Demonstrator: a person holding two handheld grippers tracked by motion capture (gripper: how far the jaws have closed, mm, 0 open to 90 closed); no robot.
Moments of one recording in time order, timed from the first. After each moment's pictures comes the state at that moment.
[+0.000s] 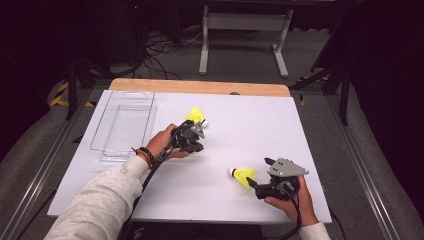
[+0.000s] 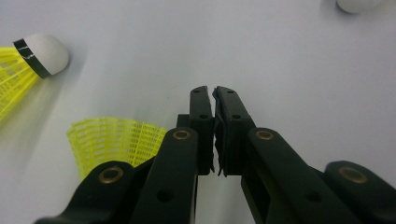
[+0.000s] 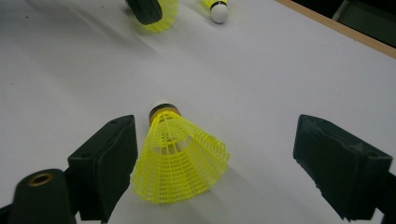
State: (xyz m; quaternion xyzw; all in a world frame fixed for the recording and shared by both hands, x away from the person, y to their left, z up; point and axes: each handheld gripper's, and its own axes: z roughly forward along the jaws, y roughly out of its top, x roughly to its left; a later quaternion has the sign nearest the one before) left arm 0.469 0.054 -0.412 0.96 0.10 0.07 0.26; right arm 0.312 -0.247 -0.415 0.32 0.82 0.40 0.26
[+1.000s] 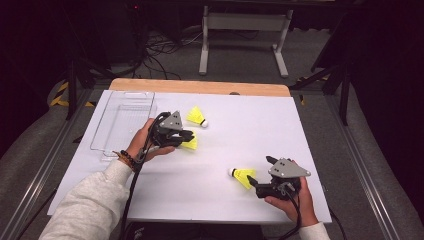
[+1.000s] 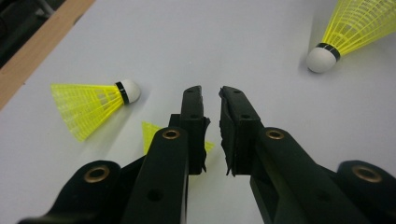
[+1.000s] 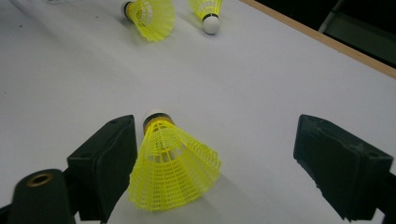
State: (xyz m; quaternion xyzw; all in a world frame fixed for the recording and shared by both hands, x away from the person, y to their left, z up) left arm 0.447 0.107 -0.373 0.91 0.11 0.13 0.39; right arm 0.309 -0.247 -0.411 0.32 0.81 0.40 0.28
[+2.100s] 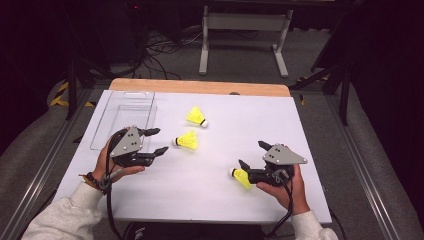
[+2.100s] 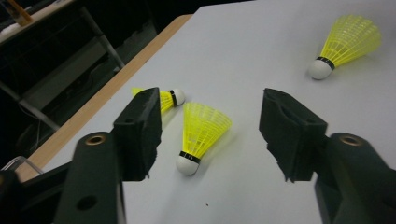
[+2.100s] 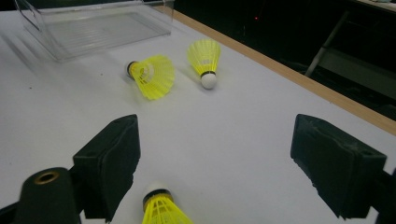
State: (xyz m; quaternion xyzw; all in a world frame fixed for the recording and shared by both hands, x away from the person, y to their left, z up) left arm 0.378 0.192 -0.373 0.83 0.13 0.26 0.48; right arm 0.328 -0.222 -0.376 0.30 0.78 0.45 0.30
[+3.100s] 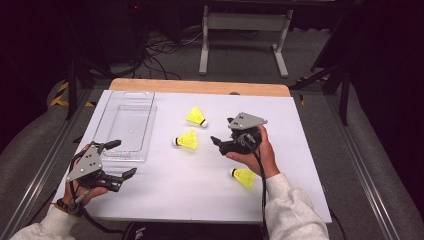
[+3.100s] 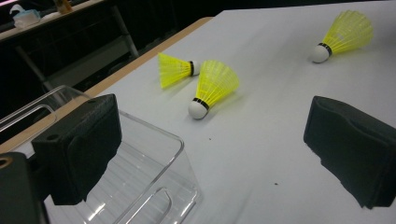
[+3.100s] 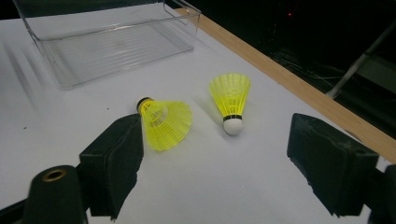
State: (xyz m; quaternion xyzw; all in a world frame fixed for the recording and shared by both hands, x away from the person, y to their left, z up) left arm 0.336 0.268 -0.409 0.79 0.18 0.26 0.52; right arm 0.408 -0.153 -0.353 0.27 0.82 0.44 0.26
